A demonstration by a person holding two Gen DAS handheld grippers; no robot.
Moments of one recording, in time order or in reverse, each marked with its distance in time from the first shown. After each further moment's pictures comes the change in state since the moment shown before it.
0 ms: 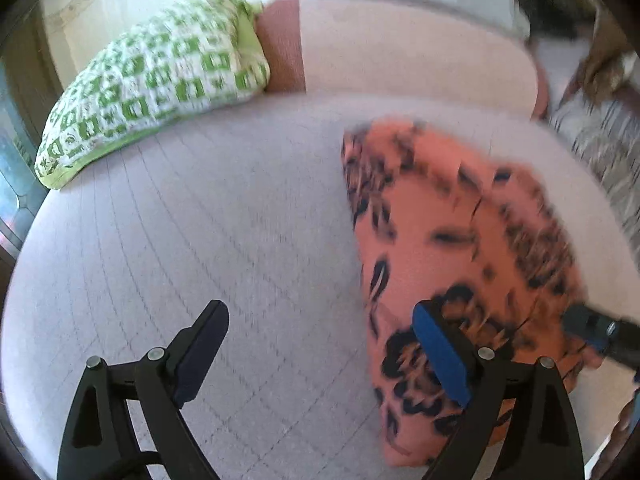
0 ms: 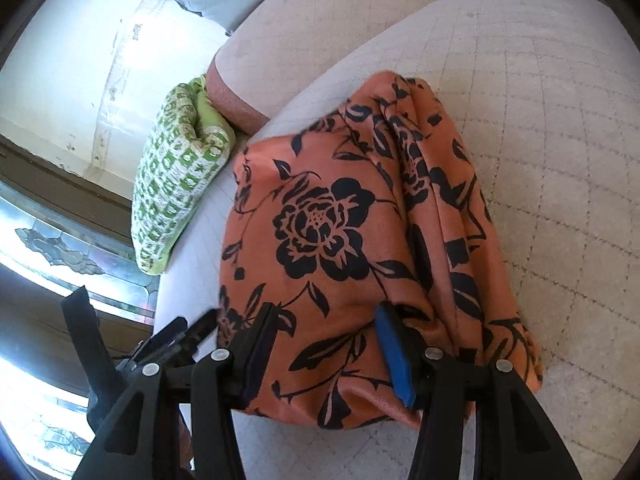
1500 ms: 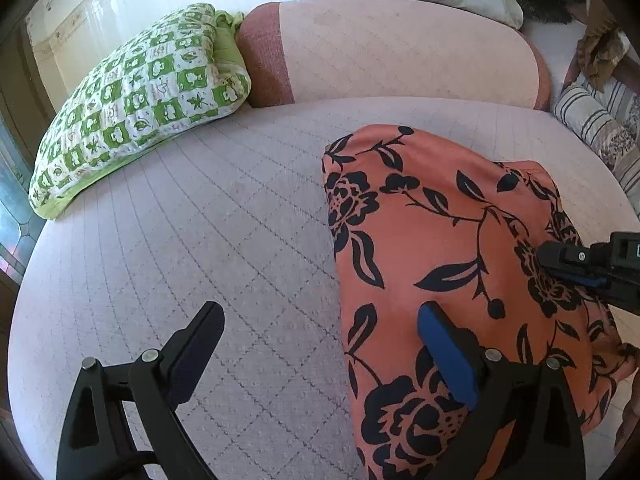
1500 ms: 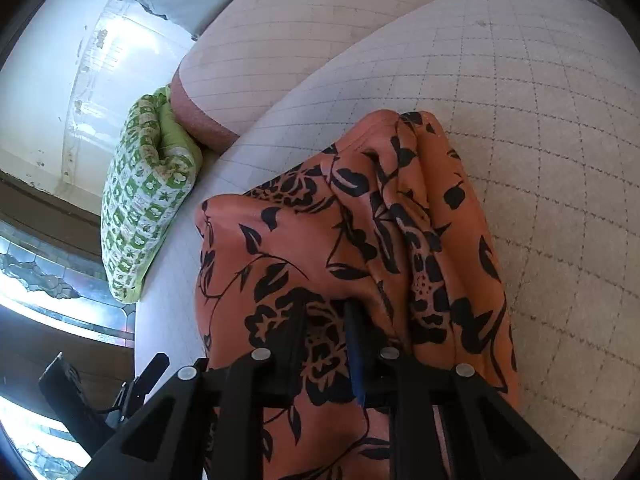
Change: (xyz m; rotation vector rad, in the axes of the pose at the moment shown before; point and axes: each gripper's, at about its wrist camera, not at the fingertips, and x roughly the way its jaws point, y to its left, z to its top) left arm 0.031 -0.029 0.012 0.085 0.014 0.062; right arm 0.041 -0.011 0.063 0.044 0.015 -0.095
